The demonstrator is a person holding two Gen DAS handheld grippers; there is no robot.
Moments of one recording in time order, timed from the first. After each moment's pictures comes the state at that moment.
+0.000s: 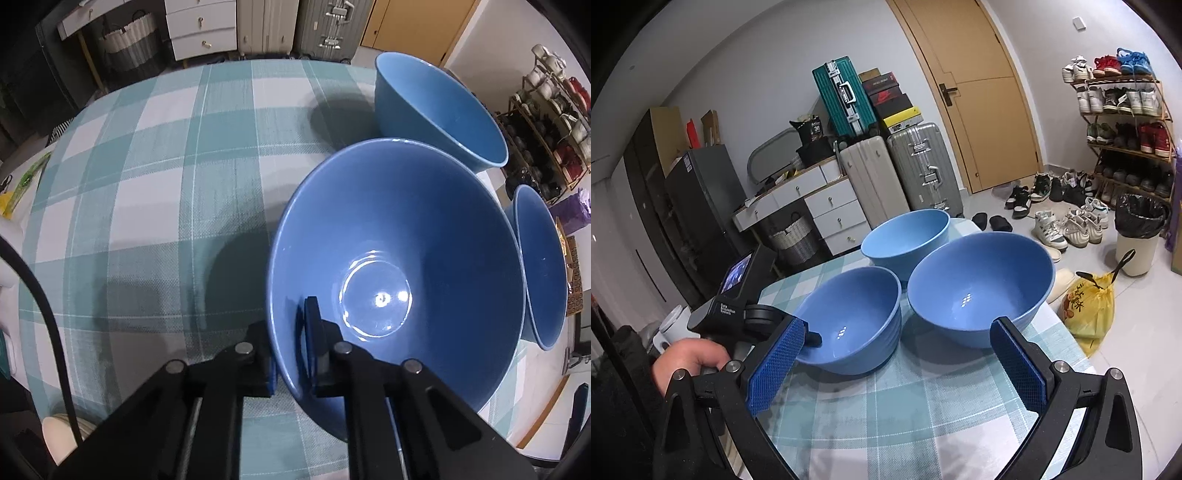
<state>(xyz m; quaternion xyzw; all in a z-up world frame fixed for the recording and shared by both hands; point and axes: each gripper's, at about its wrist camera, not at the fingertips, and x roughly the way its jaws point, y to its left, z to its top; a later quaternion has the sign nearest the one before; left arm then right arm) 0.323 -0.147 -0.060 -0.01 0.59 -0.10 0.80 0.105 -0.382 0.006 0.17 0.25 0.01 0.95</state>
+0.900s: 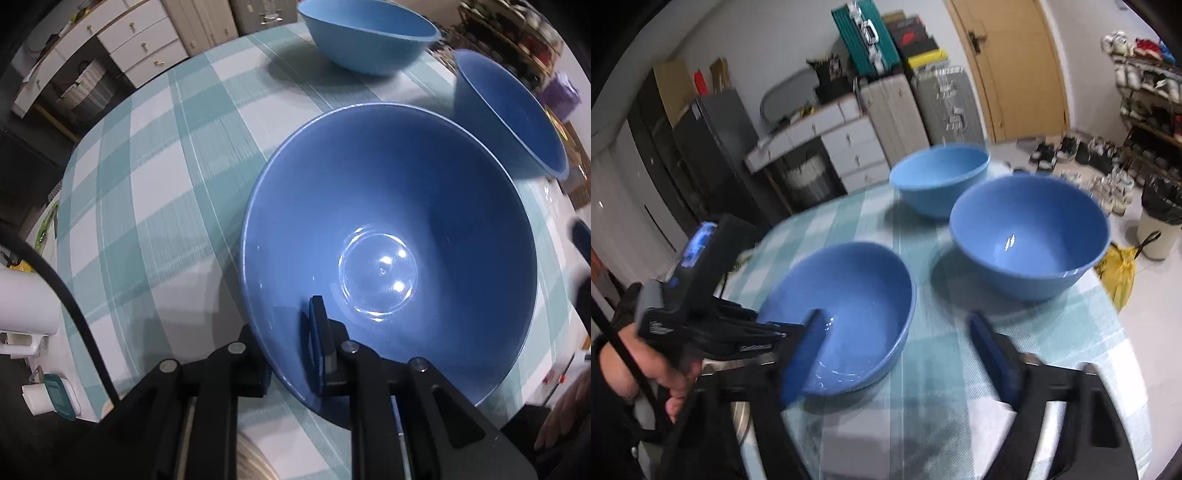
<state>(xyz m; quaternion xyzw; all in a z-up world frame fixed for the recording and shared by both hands) 0.249 -0.142 -0.053 0.16 0.61 -0.16 0.76 0.143 -0.347 -0.028 0.14 0.38 0.06 0.91</state>
